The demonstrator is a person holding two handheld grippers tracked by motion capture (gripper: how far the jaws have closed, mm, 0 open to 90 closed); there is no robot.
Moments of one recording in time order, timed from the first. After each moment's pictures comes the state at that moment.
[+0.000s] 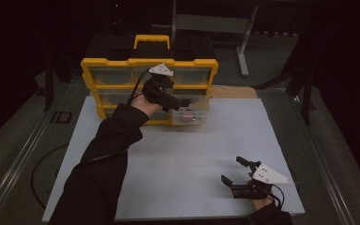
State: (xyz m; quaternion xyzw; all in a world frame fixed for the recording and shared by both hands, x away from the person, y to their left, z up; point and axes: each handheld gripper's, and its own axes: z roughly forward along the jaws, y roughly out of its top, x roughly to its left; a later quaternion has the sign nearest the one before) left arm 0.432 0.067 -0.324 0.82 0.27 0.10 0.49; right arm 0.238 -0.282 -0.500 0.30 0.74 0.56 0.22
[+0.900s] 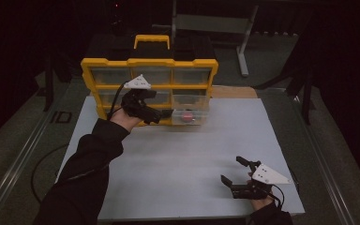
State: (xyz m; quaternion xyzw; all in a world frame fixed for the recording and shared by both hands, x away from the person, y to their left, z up) left arm 0.394 0.115 -0.350 0.81 0.28 0.10 0.50; right arm 0.236 -0.280 -0.497 0.29 0.74 0.56 0.23
